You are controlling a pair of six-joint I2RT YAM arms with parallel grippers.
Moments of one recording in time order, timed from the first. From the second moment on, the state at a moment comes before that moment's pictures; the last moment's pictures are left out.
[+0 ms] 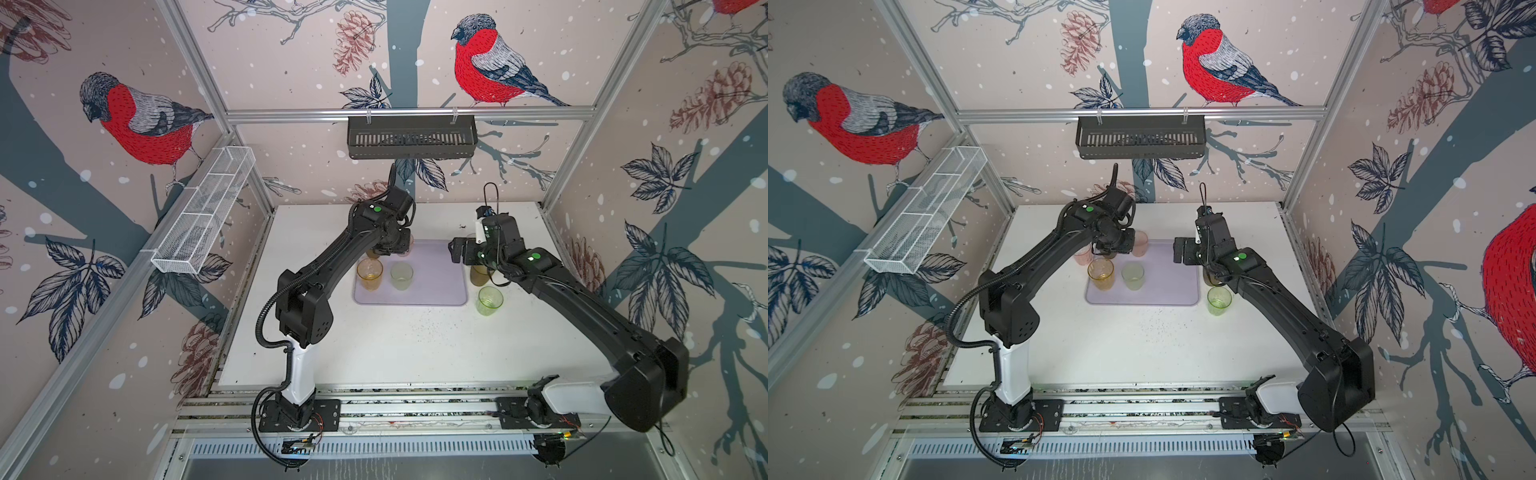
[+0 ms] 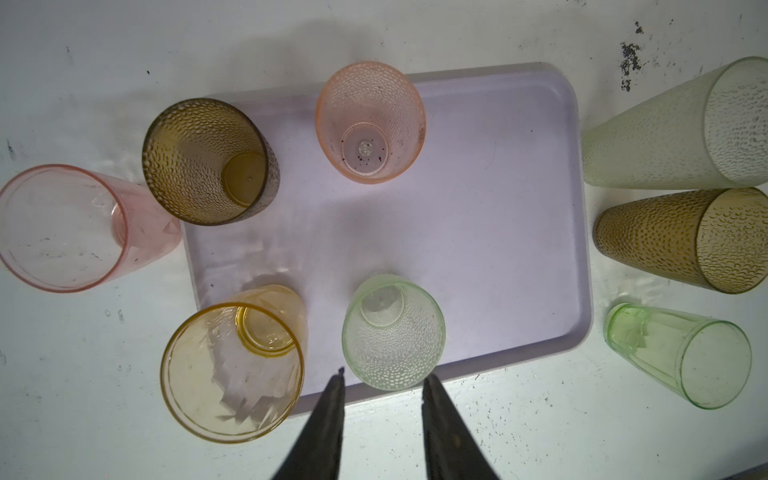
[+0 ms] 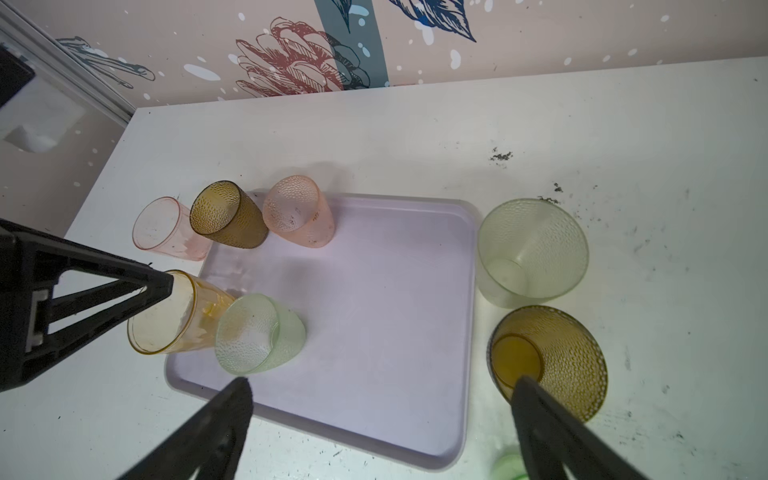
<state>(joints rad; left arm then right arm) -0.59 1.99 2.00 -1.14 -0.02 -0.42 0.49 1.33 1.20 -0.54 0.07 0.36</state>
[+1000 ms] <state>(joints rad) -0.64 1.96 1.98 -0.98 0.21 -0.35 0.19 1.16 1.00 -0.76 0.03 0.41</state>
